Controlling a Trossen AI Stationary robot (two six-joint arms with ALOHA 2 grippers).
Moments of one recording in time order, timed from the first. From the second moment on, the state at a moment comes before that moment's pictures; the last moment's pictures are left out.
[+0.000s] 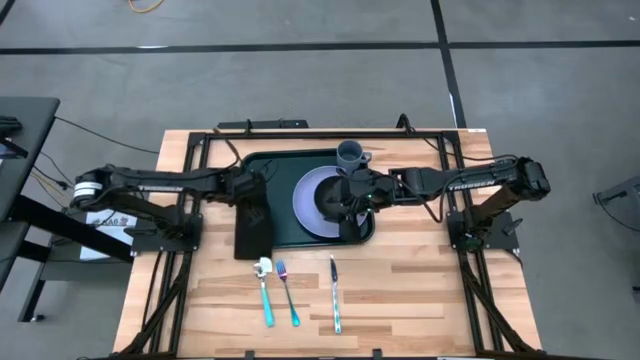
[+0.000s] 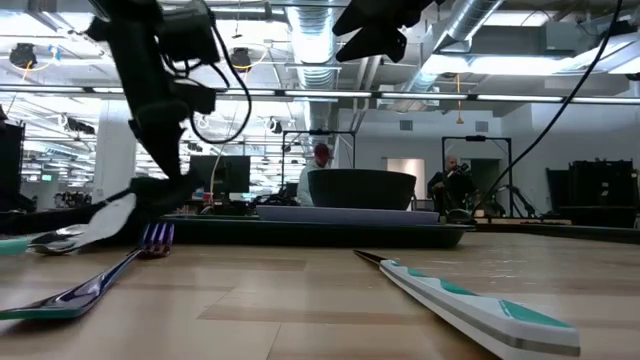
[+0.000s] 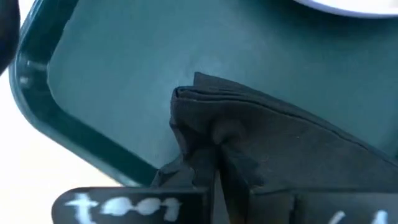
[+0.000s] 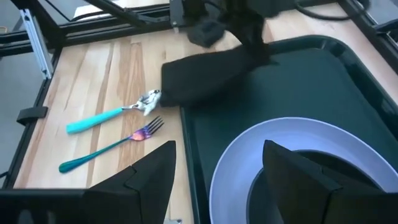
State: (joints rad) left arm 0.22 1.23 0.74 -0.70 -0.22 -0.28; right arm 0.06 1.52 1.28 -0.42 0.03 0.13
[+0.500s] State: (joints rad) left arm 0.38 1.39 0.74 -0.47 -0.21 -0.01; right arm 0.02 1.52 1.28 -0.40 0.03 0.17
